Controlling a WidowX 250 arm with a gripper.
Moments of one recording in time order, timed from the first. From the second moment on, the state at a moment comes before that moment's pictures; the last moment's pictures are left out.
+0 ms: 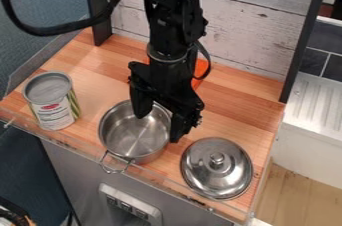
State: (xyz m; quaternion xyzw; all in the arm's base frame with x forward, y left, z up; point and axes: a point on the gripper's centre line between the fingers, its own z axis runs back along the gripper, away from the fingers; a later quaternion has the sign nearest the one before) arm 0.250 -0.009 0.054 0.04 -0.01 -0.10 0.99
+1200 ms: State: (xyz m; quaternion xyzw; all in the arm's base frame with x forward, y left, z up) arm 0.375 0.078 0.026 0.04 -0.07 -0.03 1.00
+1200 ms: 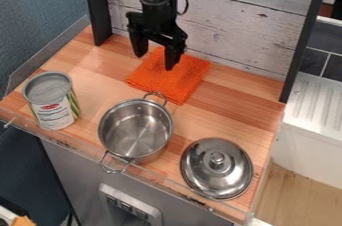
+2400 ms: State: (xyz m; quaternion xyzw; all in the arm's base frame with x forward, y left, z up) arm 0.373 -0.022 -0.008 0.01 -0.04 -0.01 1.00
